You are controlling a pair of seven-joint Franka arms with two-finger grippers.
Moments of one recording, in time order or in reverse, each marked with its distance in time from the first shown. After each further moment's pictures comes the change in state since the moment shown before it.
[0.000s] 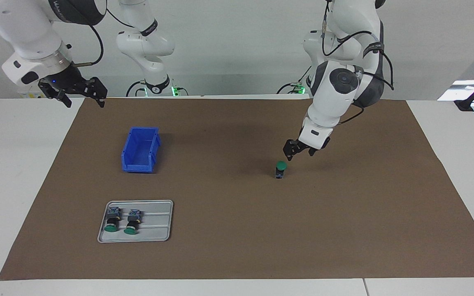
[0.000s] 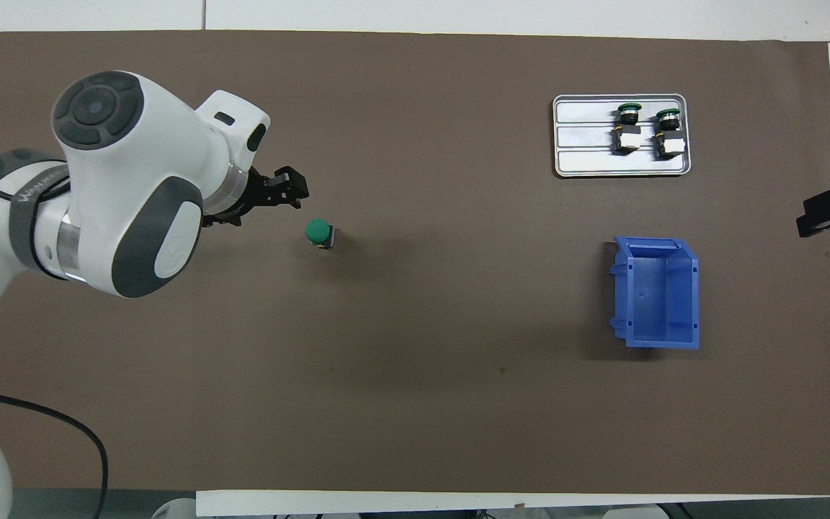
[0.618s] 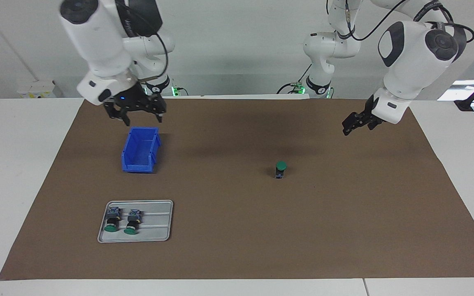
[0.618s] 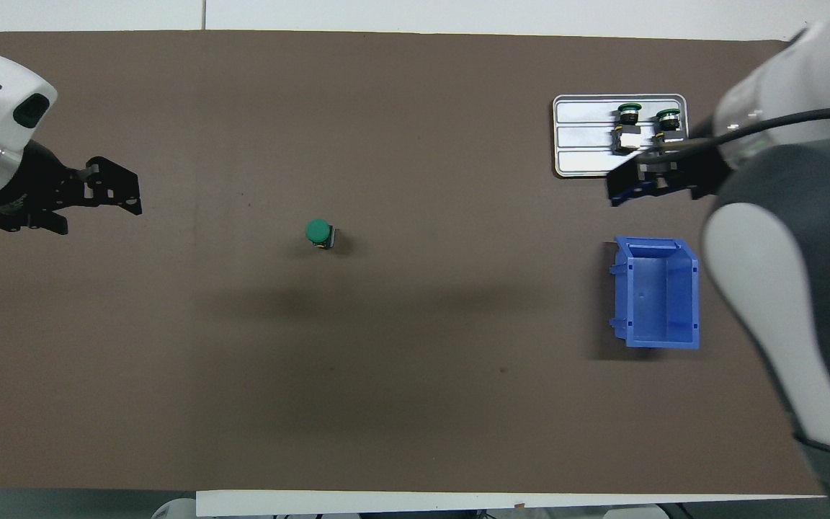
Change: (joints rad) left arm 0.236 -0.118 0.011 0.126 0.042 -0.363 0.271; right arm 0.337 0.160 0.038 0.053 0.101 0.210 0.327
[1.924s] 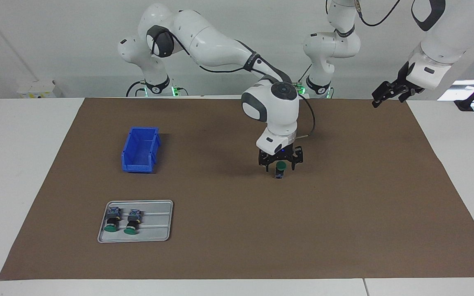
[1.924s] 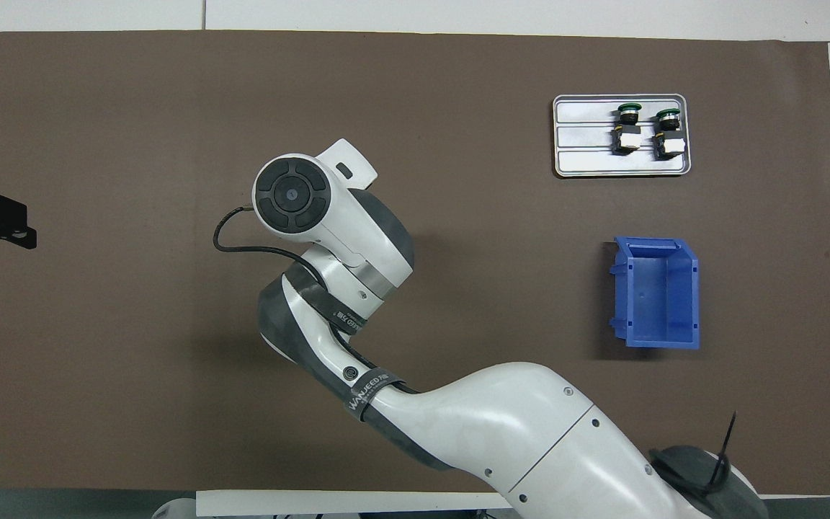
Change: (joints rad) left arm 0.005 -0.084 0.087 0.064 0.048 -0.185 0.125; right arm 0.445 0.631 0.011 0.336 -0.109 0.513 0.572
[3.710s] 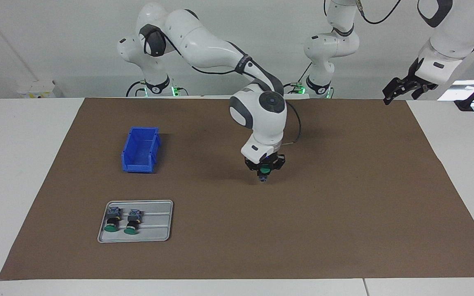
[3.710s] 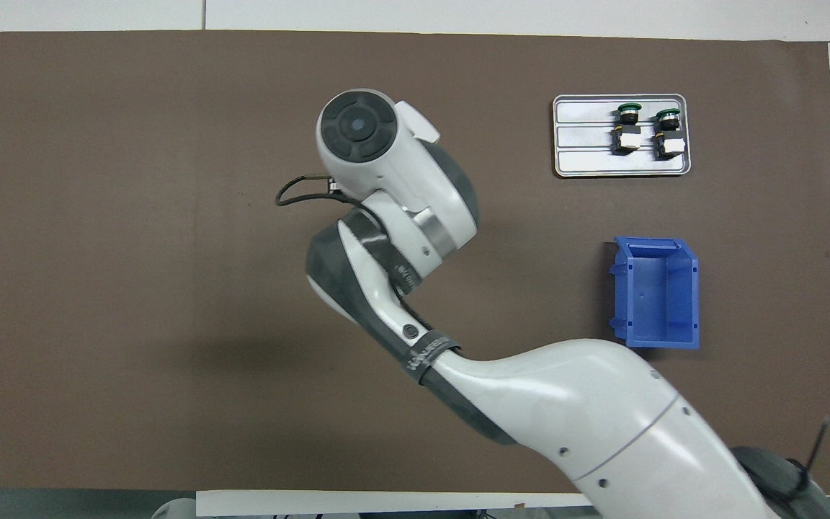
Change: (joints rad) left arm 0.205 -0.017 -0.163 0.000 0.058 0.007 0.094; right arm -0.180 -0.148 0.017 -0.063 0.012 -0.231 -0.223
